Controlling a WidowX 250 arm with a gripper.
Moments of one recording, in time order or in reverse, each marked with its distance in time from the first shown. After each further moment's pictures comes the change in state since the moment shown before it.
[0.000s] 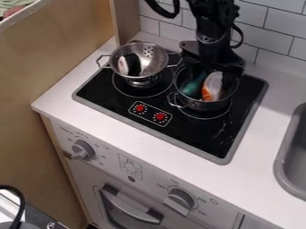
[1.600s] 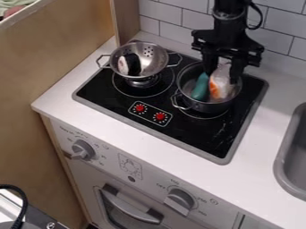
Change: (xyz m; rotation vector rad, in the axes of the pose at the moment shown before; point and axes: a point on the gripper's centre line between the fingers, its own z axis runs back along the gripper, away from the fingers) arm 0.005 -0.008 0.029 -0.022 0.174 0.043
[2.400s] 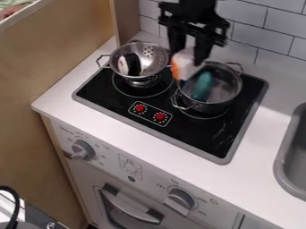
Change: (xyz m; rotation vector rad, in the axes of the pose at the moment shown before) arm -0.030 0.052 0.053 0.036 0.075 -0.101
